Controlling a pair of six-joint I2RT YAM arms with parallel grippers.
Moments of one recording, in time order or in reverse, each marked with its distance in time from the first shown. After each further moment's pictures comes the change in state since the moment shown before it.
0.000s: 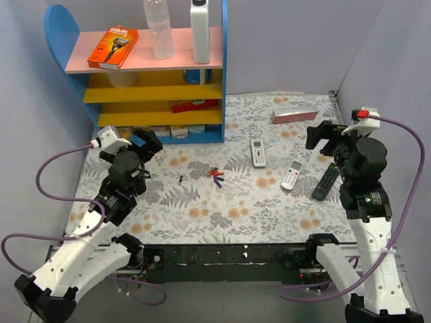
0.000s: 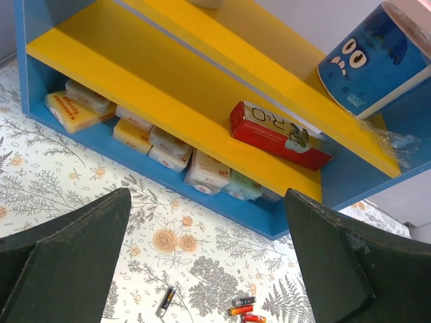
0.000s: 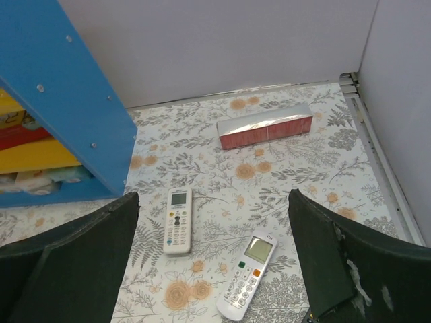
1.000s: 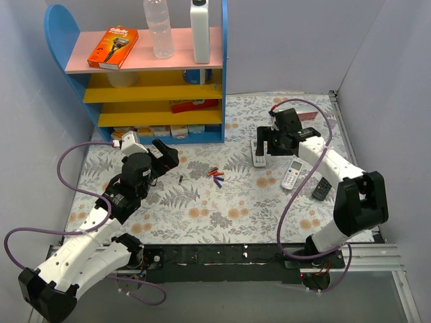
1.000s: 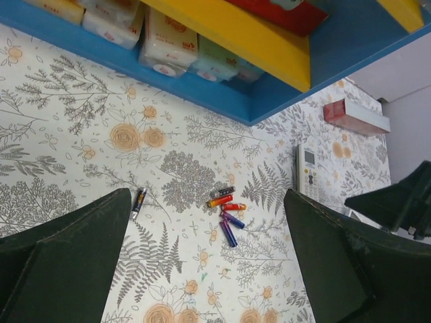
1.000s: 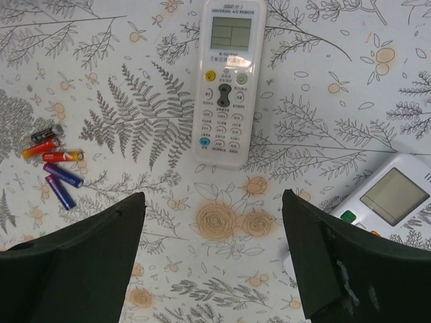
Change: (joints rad) left arm 0.000 0.030 -0.049 -0.188 0.355 -0.204; right arm 0.255 0.798 0.132 -0.151 -0.112 0.072
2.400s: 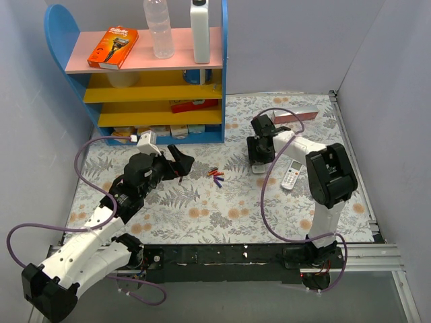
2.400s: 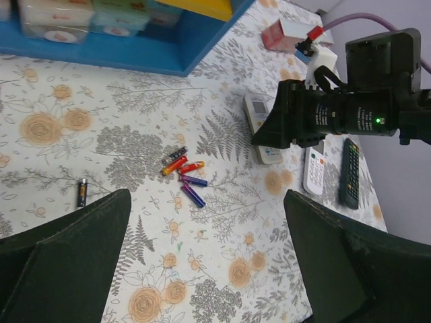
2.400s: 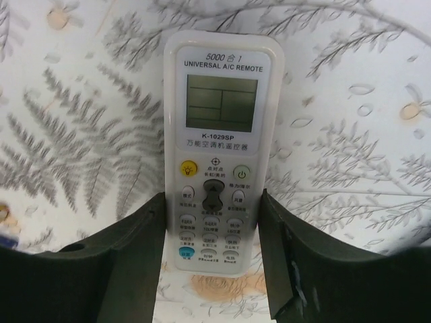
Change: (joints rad) left arm 0.000 0.018 -0.050 0.111 0.307 0.114; right arm 0.098 0.393 0.161 -0.008 0.143 0.033
